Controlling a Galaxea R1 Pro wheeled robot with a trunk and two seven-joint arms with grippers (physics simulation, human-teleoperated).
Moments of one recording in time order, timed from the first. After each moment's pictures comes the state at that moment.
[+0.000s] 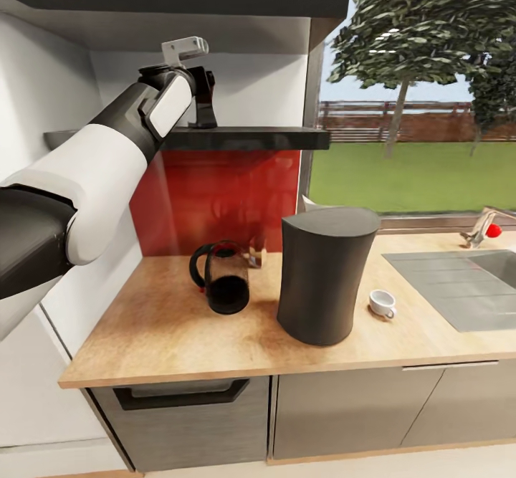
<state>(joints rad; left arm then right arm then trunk) -1.86 -0.12 -0.29 -0.38 0.46 0.30 0.33 -0.02 -0.02 -0.01 -0.22 0.00 -0.11 -0.01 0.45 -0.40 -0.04</state>
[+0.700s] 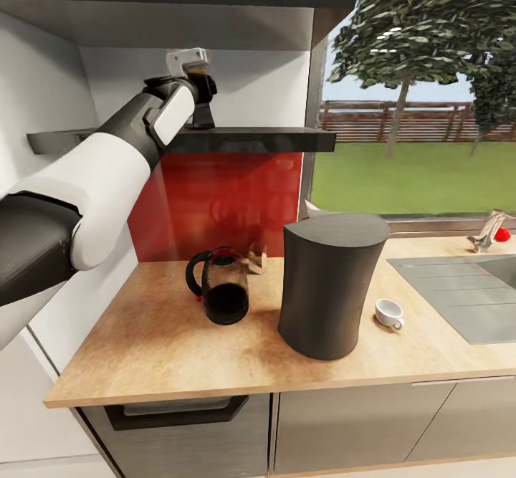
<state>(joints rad) -1.83 -0.13 -0.28 -0.38 0.46 0.30 0.33 -0.02 -0.02 -0.01 -0.22 0.01 -0.11 -0.01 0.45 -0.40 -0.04</state>
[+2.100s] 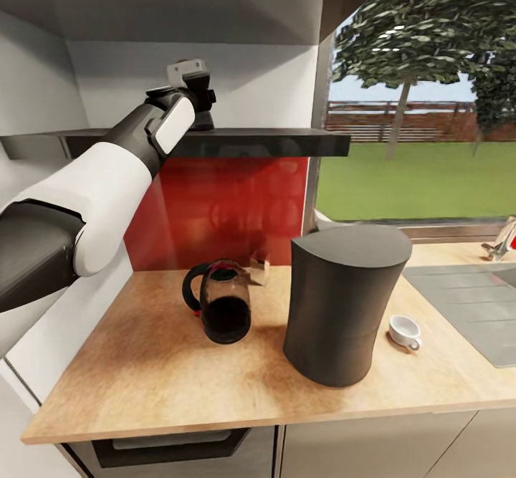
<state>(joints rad) -1.80 -0.12 -0.29 -0.38 0.46 0.28 0.34 -0.02 -0.02 -0.01 -0.22 0.00 -0.11 -0.01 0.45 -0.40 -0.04</state>
